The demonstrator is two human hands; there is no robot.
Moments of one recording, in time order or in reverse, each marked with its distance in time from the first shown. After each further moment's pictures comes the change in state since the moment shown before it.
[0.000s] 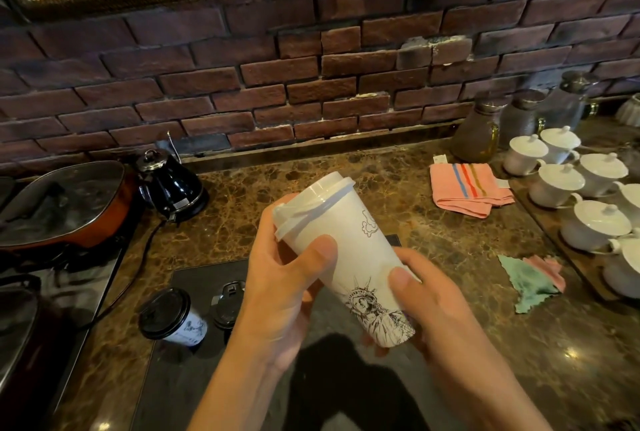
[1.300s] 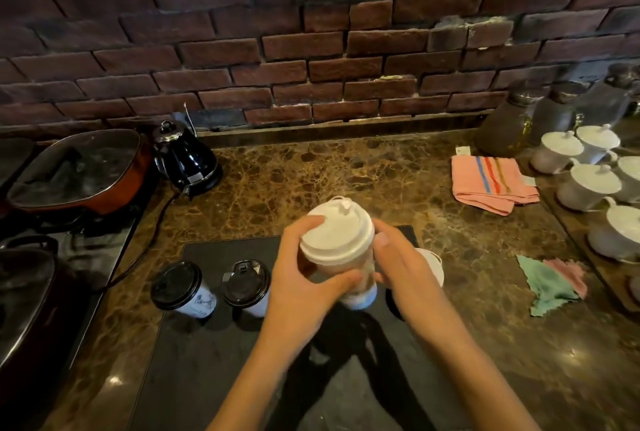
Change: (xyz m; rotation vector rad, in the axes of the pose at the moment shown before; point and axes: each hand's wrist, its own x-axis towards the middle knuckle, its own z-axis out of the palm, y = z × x) left_hand 0.009 -0.067 -0.043 0.518 0.148 0.185; right_hand 0.064 0.046 -0.005 -0.306 0.028 -0.159
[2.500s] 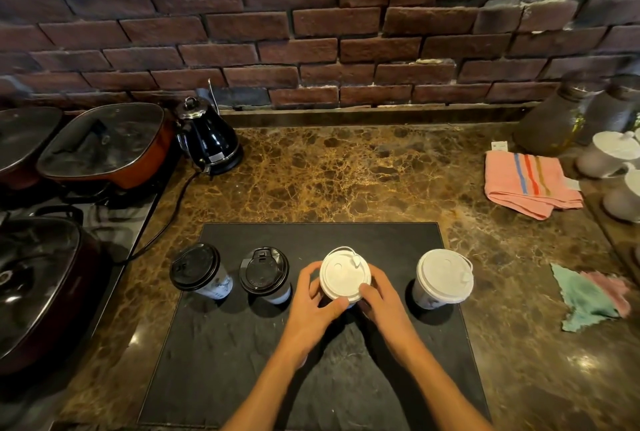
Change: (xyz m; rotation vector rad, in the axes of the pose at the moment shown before) left_hand -0.016 -0.157 -0.021 -0.167 -0.017 -0.525; right_hand 0.035 0.159 0.035 0.042 0.065 0.358
